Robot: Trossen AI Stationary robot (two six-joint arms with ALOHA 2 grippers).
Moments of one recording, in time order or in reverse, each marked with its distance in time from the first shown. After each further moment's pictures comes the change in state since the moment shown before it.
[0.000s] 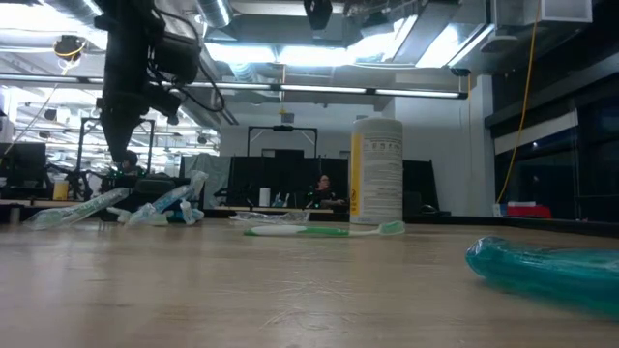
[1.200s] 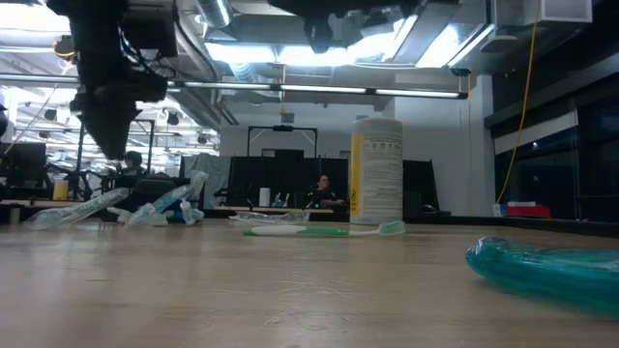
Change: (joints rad) left arm -0.309 -0.201 -0.144 0.107 -0.099 -0.516; right arm -0.058 0.034 0.000 -0.069 -0.047 0.015
